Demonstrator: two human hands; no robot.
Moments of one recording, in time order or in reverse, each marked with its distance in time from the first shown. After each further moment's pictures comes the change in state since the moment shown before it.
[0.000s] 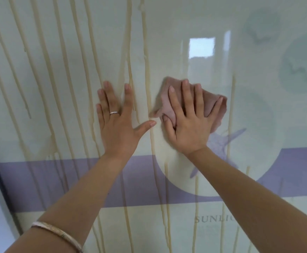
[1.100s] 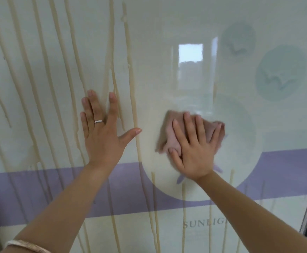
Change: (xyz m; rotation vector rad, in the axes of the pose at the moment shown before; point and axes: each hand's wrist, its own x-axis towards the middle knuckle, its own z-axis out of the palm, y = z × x) left_hand -0.001 -0.002 0.002 0.030 0.044 0.023; right_hand -0.054 0.042 -0.008 -0.089 -0.084 -0.090
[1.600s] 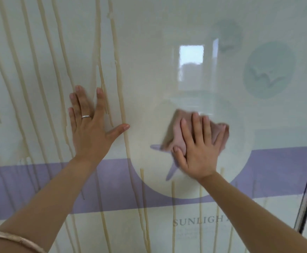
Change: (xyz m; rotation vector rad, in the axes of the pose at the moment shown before) left_hand 0.001 0.006 -0.006 -0.008 -0.044 -0.032; right_hand -0.020 0.034 -0.004 0.006 -0.012 0.039
